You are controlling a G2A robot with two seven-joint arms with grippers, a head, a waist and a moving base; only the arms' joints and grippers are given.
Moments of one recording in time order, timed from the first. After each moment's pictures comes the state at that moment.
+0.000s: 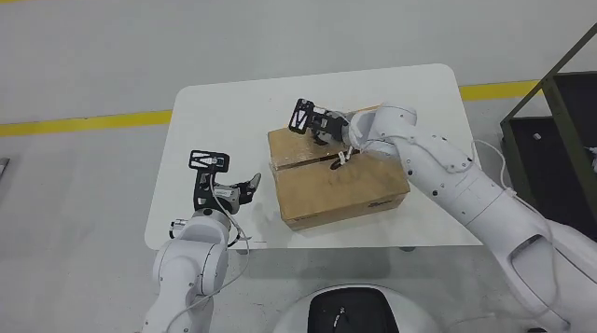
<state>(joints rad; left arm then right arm) 1.33 -1.23 -1.42 -2.05 1.43 0.05 -0.81 -0.41 -1.39 0.72 -1.02 -1.15 -0.47 0.42</state>
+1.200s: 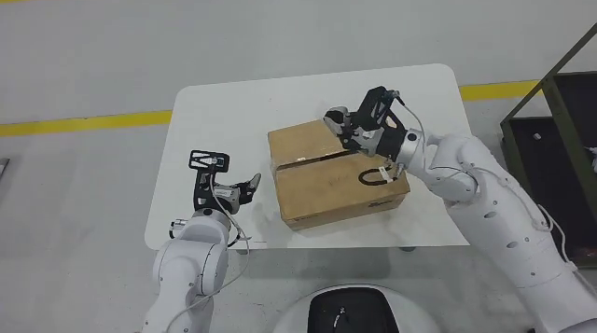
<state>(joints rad) 1.33 -1.23 -1.42 -2.05 1.43 0.05 -0.81 -0.88 -1.27 1.17 -1.54 -0.94 -0.59 0.27</state>
